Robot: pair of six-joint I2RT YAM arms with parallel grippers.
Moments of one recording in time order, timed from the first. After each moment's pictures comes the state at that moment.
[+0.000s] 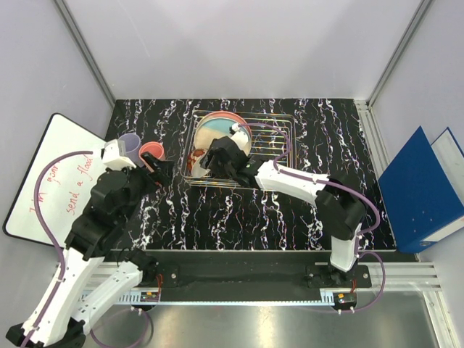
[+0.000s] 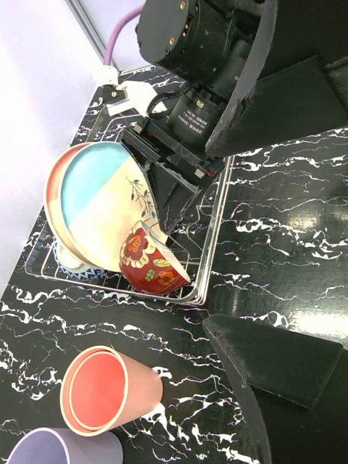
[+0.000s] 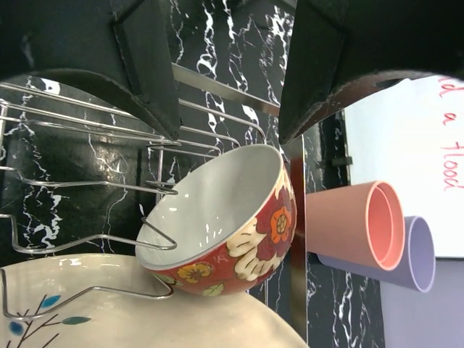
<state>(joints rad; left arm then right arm) -0.49 0.59 0.95 -0.62 -0.31 -0.60 0.91 1.88 1.43 -0.16 0.28 1.08</state>
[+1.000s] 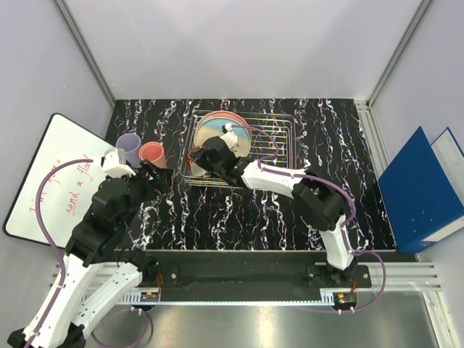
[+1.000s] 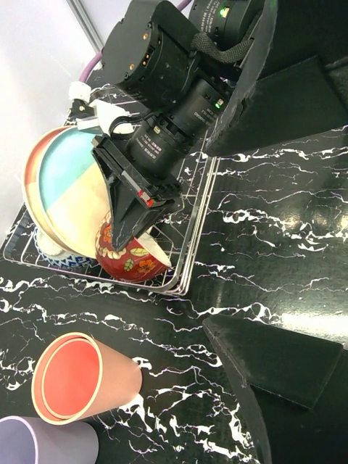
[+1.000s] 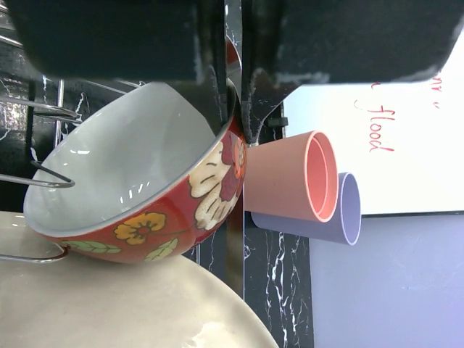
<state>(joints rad) -0.49 0.52 0.89 -0.66 -0.32 -0.63 0.91 2.06 1.52 0.11 0.29 1.20</state>
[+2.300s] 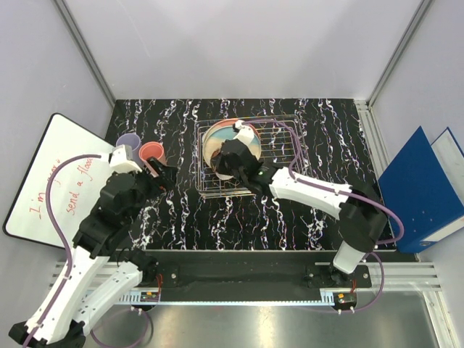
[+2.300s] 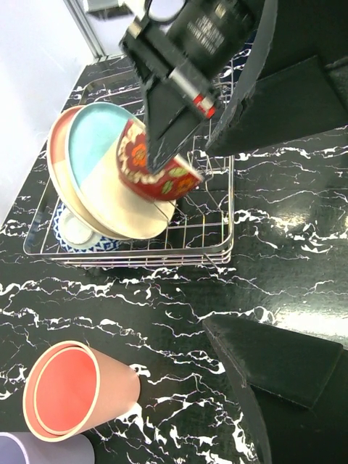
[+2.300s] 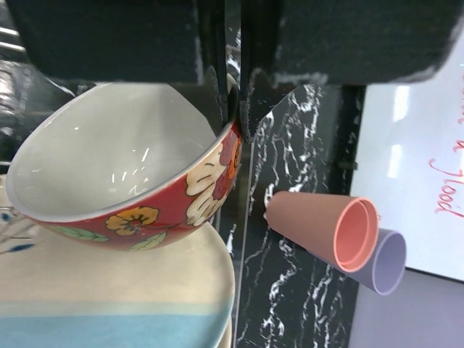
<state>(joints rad) -0.49 0.57 0.86 -0.61 -0.31 -0.63 0.94 1.72 1.30 -0.03 0.38 0.87</state>
